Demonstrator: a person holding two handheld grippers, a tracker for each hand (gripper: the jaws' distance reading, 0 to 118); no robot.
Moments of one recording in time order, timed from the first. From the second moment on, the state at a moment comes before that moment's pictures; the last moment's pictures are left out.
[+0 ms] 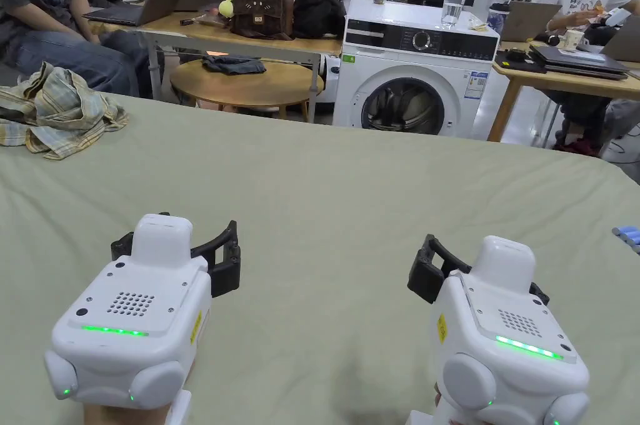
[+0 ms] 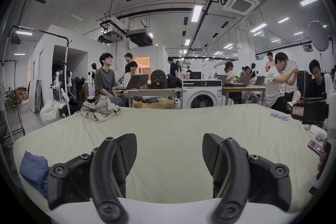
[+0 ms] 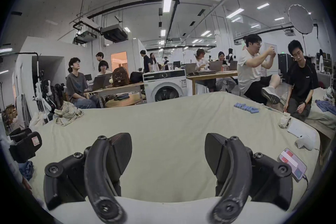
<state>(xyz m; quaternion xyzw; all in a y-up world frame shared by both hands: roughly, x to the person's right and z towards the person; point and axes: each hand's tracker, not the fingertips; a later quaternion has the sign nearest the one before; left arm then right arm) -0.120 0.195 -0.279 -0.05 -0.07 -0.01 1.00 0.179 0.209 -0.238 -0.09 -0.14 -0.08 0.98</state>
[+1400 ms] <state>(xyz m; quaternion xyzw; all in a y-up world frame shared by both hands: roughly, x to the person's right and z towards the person) -0.120 0.196 -0.279 -0.07 -0.06 0.00 1.00 0.177 0.204 -0.251 -0.13 -0.13 -0.05 0.98</state>
